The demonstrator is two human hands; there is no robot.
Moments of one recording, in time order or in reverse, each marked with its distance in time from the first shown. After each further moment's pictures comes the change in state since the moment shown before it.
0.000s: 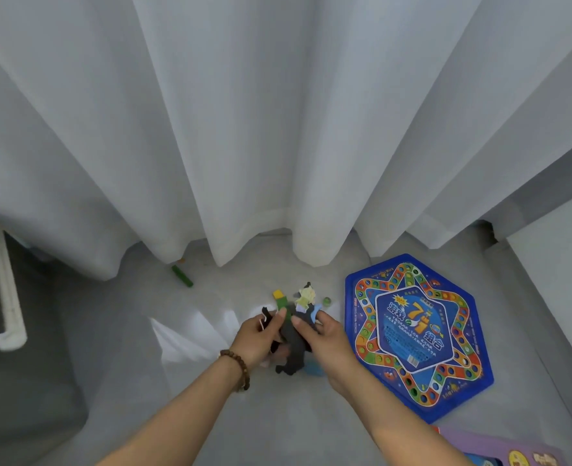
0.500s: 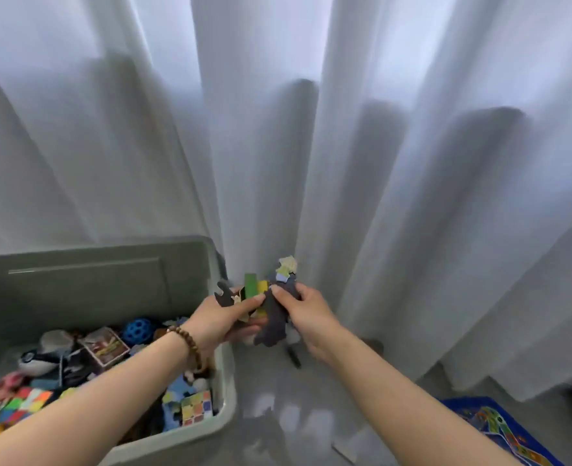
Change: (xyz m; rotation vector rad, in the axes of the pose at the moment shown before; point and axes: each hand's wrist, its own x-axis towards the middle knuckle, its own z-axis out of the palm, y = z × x) left_hand -0.206 0.155 -0.218 -0.325 0.208 0.328; right_hand -0.108 -0.217 0.226 -0.113 -0.397 -0.283
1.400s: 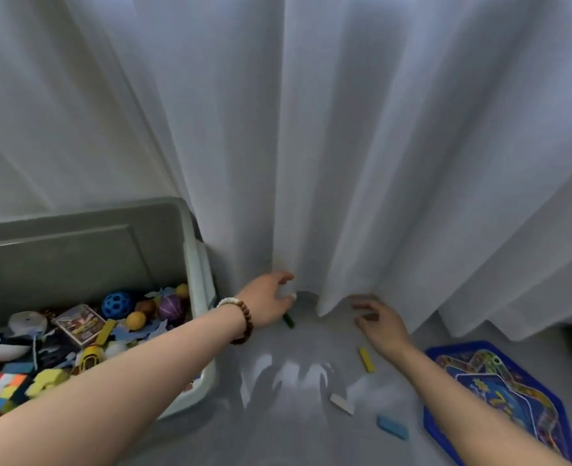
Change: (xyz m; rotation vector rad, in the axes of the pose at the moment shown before) left_hand 0.062 -0.058 0.042 1.048 -0.131 0.227; right_hand -0.002 0.114 -0.147 -0.690 0.248 0.047
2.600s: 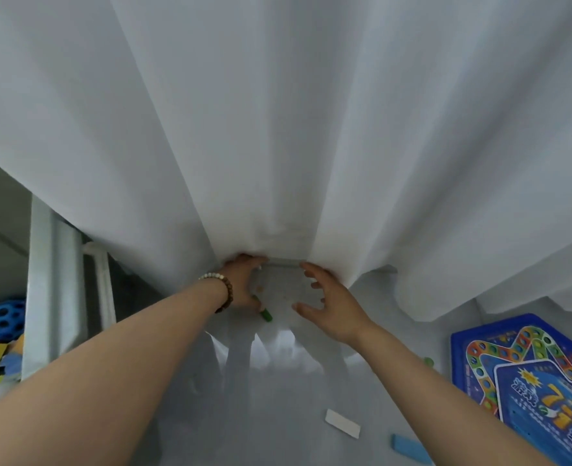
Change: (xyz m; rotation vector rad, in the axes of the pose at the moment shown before) left_hand 0.174 -0.110 0.094 0.420 -0.292 -0.059; right_hand 0.108 0.064 0.081 0.062 -0.183 -0.163
